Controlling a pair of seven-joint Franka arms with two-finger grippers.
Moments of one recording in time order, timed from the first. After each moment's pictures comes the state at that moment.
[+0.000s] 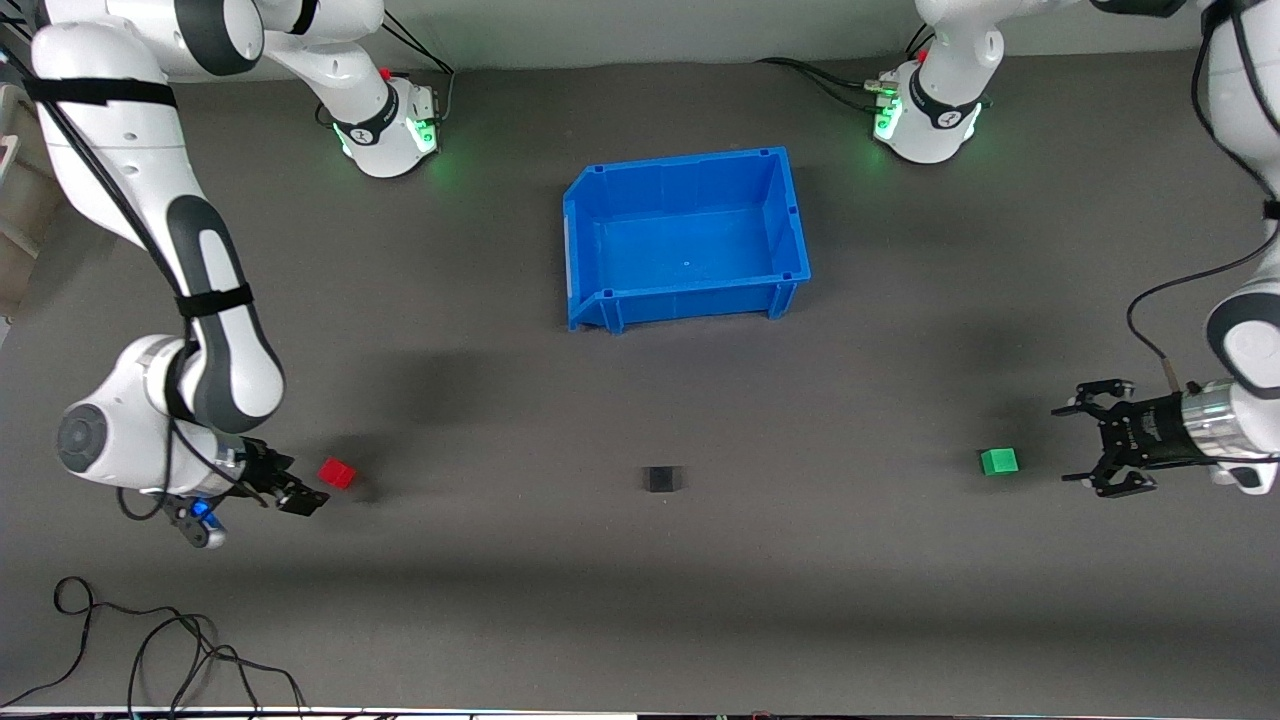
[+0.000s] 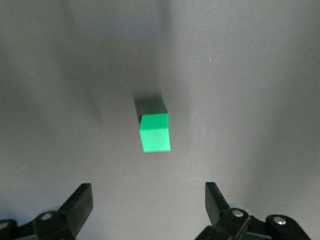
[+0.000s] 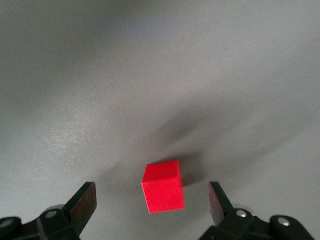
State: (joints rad) left arm 0.16 0.56 0.08 -1.68 -0.55 2.05 -0.99; right arm 0.06 0.67 -0.14 -1.64 0.25 2.25 0.48
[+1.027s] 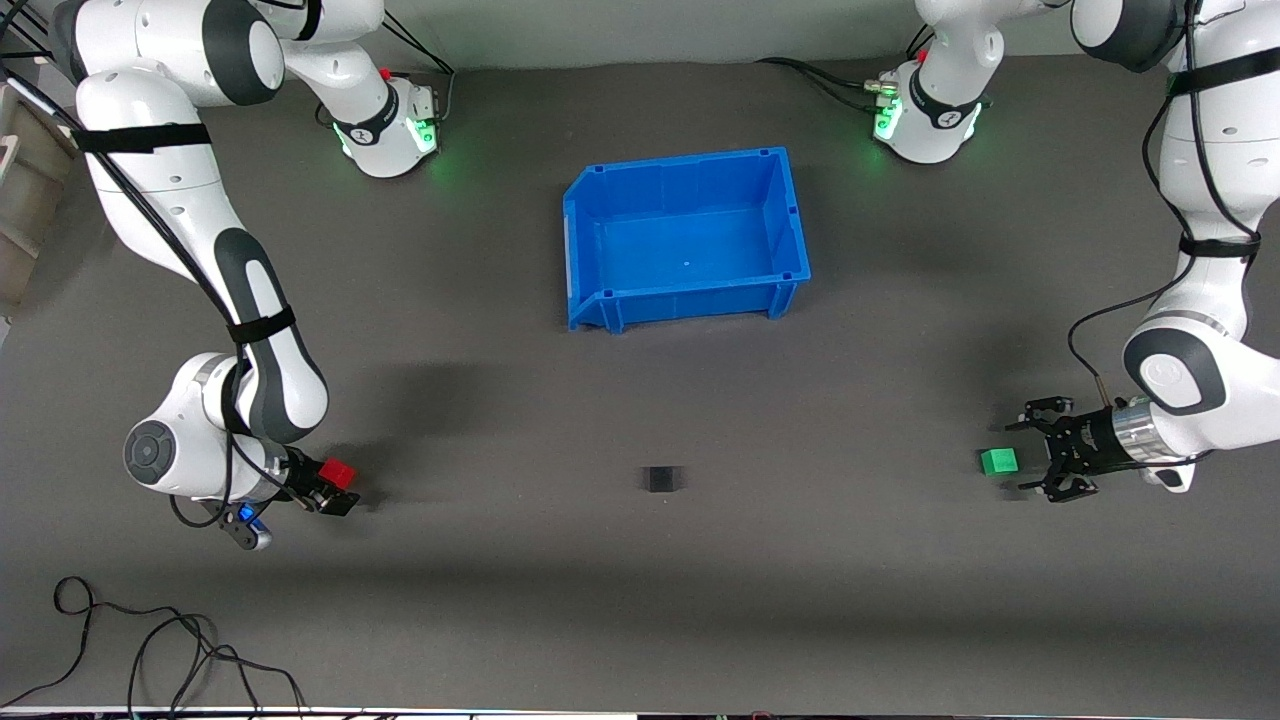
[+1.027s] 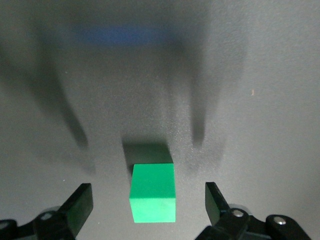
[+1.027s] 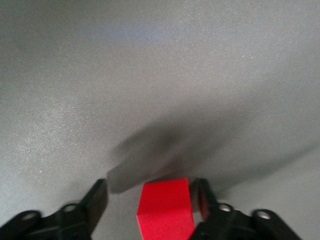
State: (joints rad) left arm 0.16 0.67 0.05 -1.75 -0.66 2.25 -0.94; right arm 0.08 0.75 -0.14 -1.63 0.25 2.31 0.49
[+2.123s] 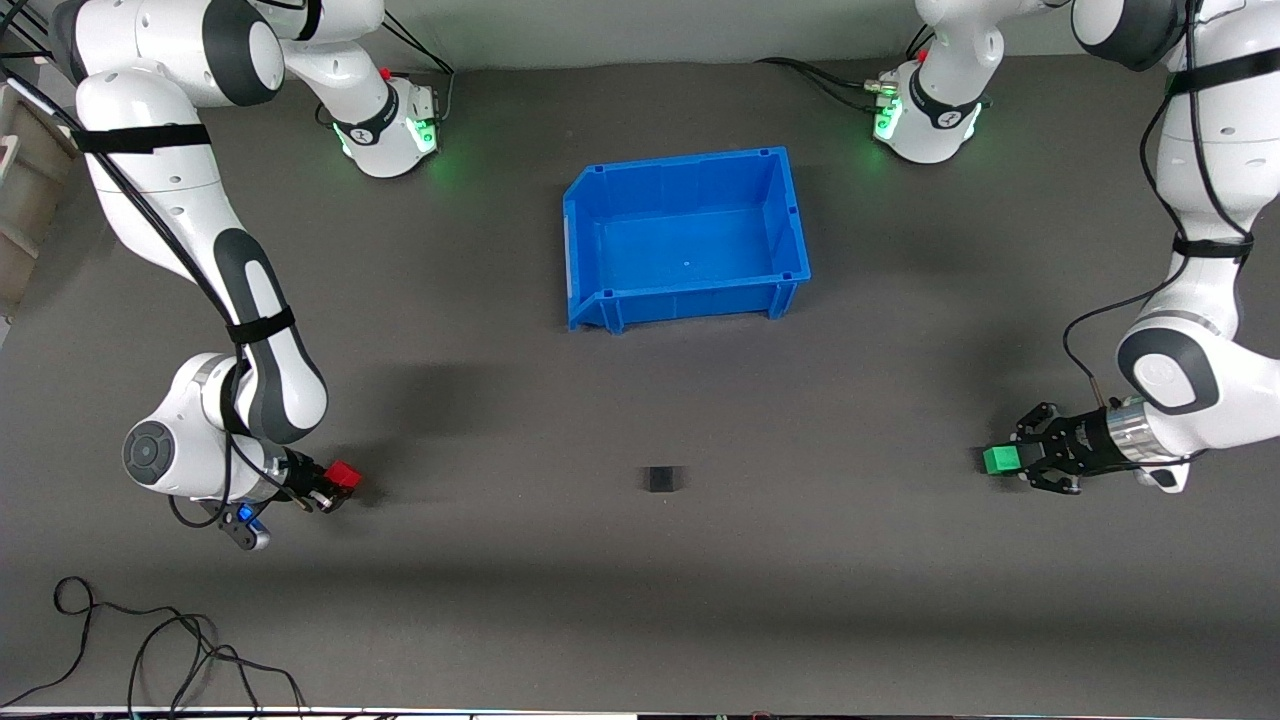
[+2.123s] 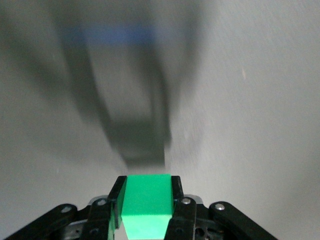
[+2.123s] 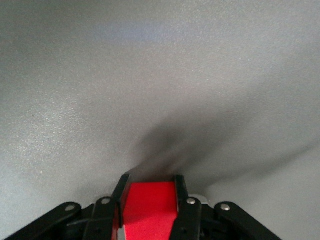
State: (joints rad) left arm 0.17 0.65 0.03 -1.73 -0.67 2.20 -0.92; right arm 0.08 0.75 -0.14 -1.63 0.25 2.31 0.49
